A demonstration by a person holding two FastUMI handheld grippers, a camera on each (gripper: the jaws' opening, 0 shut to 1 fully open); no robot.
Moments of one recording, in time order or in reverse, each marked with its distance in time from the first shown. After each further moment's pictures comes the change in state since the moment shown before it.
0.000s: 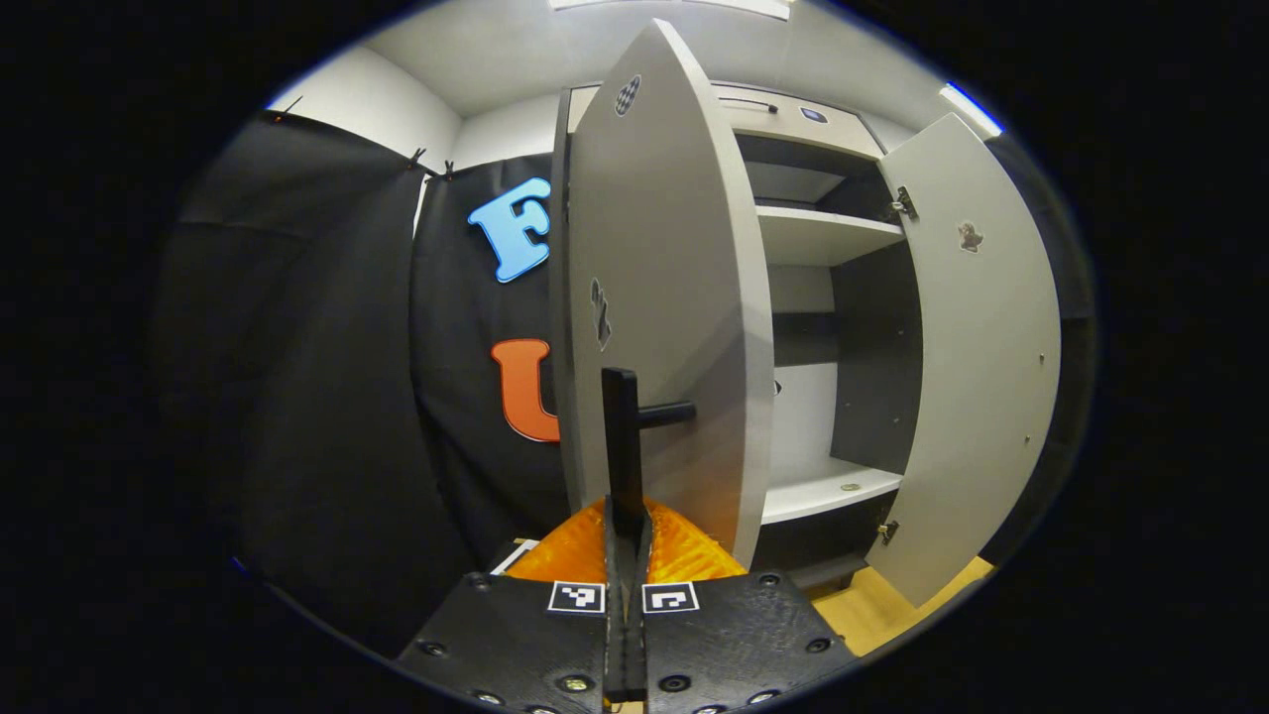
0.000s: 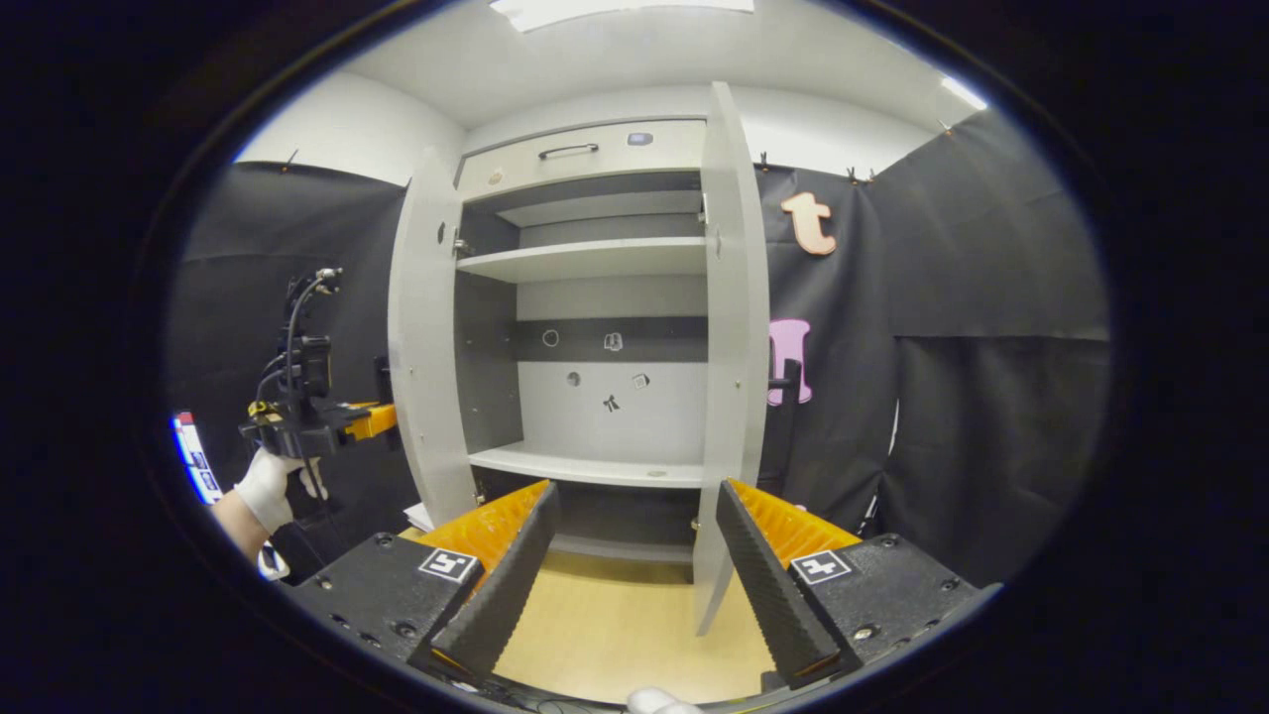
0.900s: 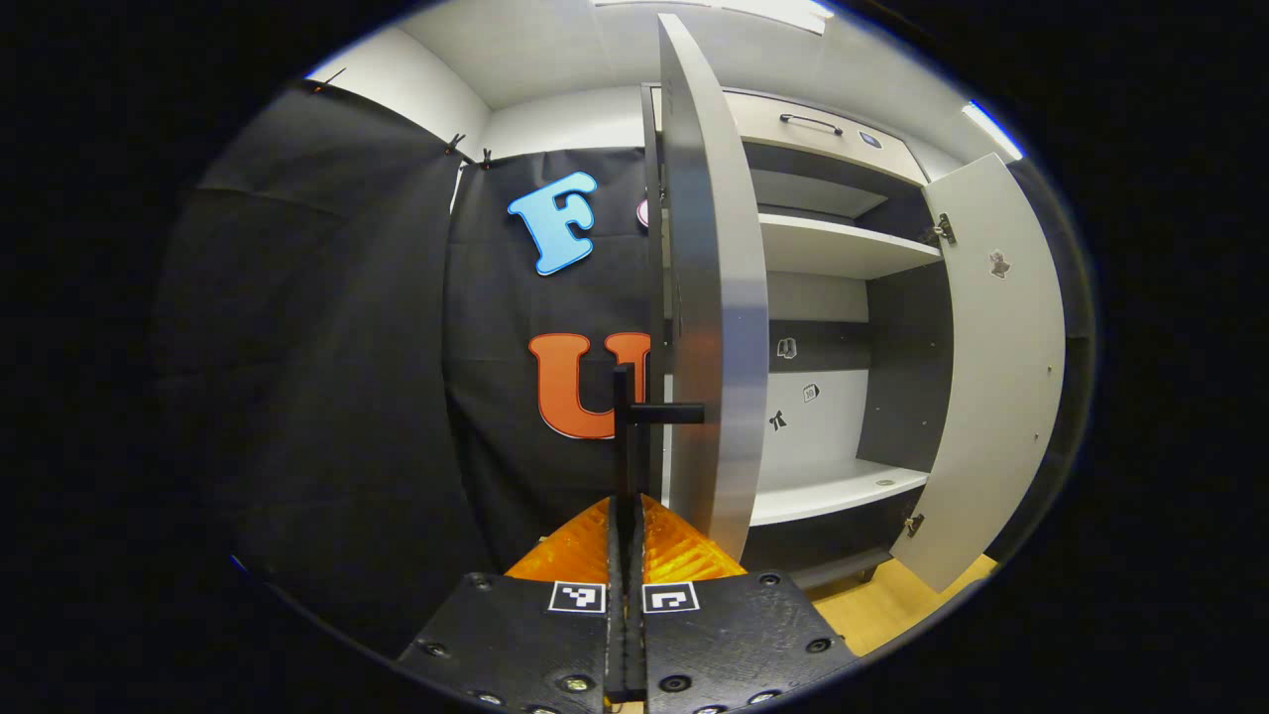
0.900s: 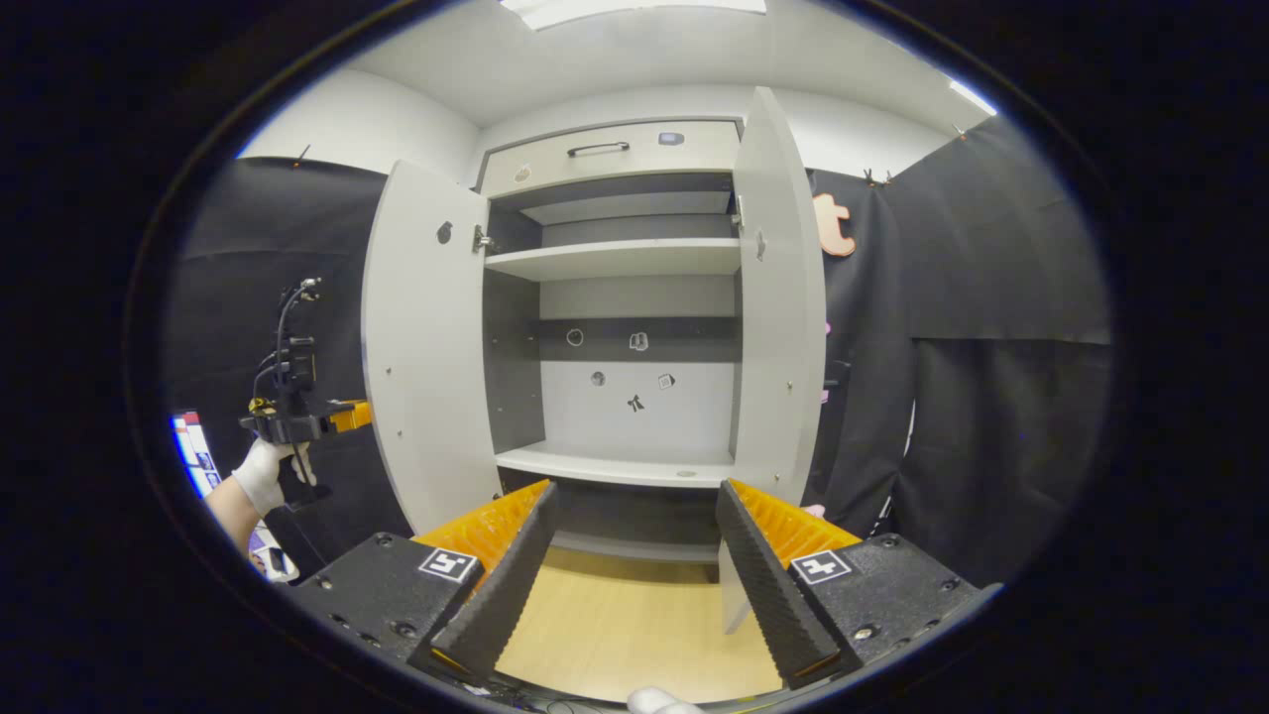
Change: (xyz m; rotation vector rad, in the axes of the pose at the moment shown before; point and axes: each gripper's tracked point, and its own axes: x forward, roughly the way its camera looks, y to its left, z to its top) left arm -0.001 0.058 -0.009 -0.065 -0.012 0.000; right arm -0.001 0.041 0.000 -0.006 0.006 0.027
